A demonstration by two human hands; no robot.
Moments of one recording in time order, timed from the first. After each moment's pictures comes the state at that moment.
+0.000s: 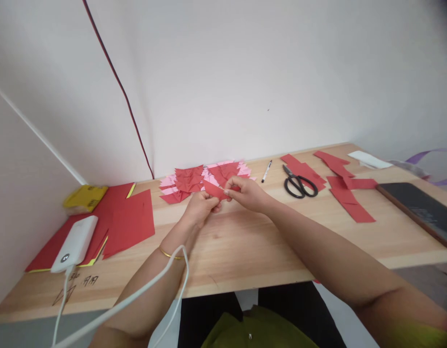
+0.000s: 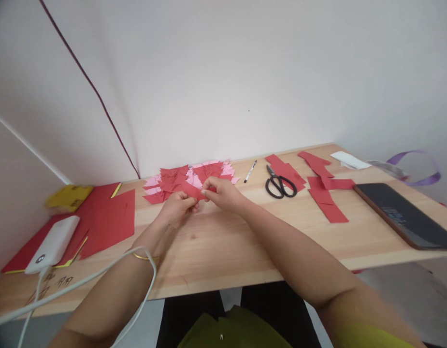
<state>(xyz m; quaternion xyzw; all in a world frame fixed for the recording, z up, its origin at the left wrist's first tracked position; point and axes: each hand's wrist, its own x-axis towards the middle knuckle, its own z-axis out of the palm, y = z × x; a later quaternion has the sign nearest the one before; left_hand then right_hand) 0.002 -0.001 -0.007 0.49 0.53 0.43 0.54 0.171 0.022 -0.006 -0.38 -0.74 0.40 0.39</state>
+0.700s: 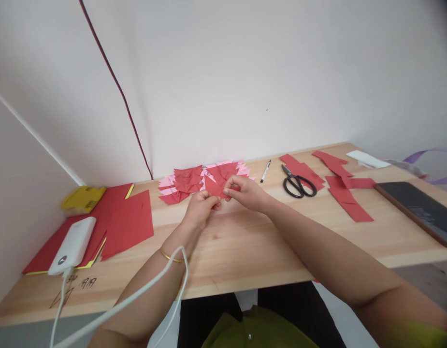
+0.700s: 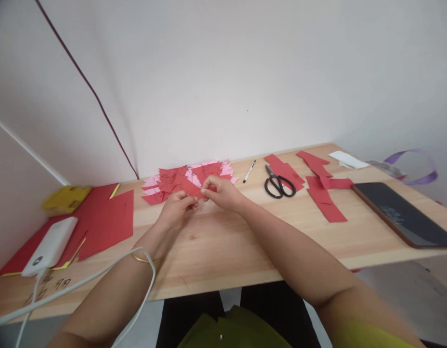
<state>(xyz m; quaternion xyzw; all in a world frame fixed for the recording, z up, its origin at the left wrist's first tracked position) 0.007 -0.005 -0.008 0.47 0.52 0.49 0.53 0.171 0.024 -0.007 -0.36 -0.72 0.43 0.41</state>
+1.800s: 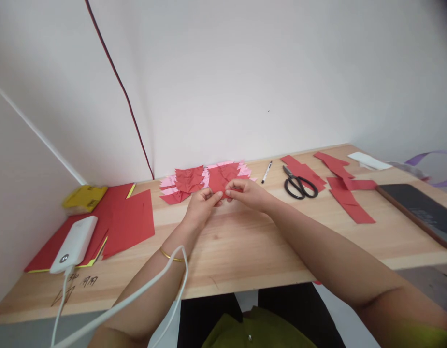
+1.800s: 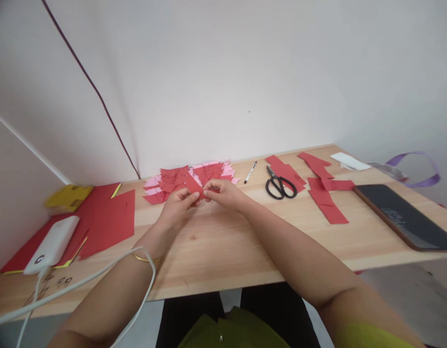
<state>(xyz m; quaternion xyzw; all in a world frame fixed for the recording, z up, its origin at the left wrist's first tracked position) 0.002 -0.002 -0.011 0.53 0.48 0.49 0.50 0.175 0.026 -0.008 -0.35 -0.71 0.48 0.37</state>
